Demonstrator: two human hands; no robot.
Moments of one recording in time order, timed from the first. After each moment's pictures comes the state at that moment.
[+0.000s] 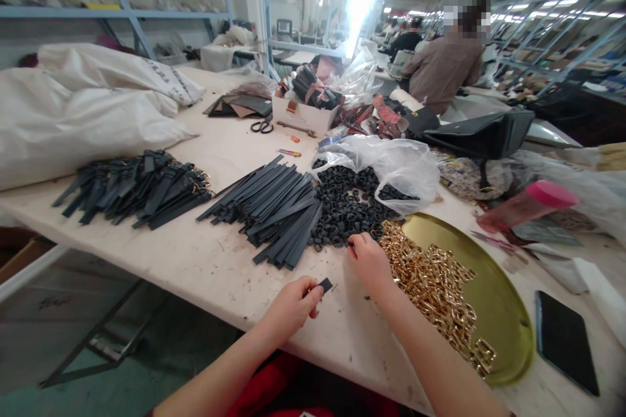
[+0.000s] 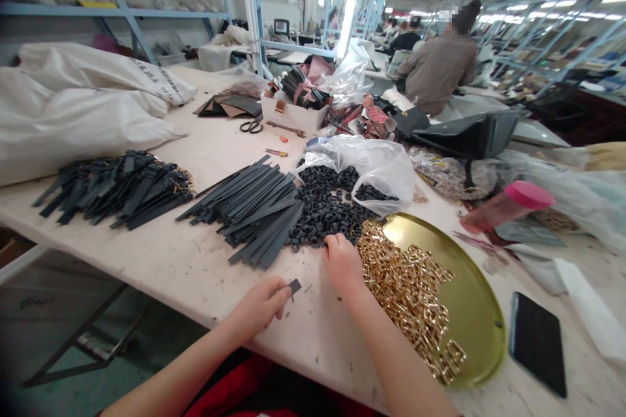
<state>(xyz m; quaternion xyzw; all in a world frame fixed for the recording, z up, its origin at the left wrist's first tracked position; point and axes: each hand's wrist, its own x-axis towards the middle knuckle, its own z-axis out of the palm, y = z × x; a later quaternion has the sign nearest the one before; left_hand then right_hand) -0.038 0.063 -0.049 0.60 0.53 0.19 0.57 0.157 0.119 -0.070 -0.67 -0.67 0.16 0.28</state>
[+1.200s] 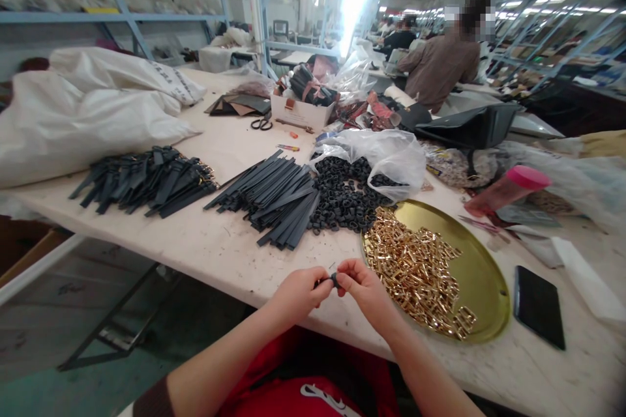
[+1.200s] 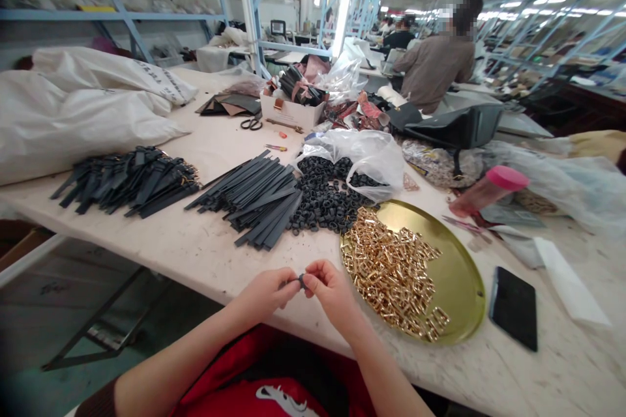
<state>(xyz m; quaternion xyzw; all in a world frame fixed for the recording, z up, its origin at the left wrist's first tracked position) -0.031 0.037 -0.024 0.73 0.48 0.15 0.46 0.127 0.015 -0.046 -0.53 -0.47 0.55 0.44</state>
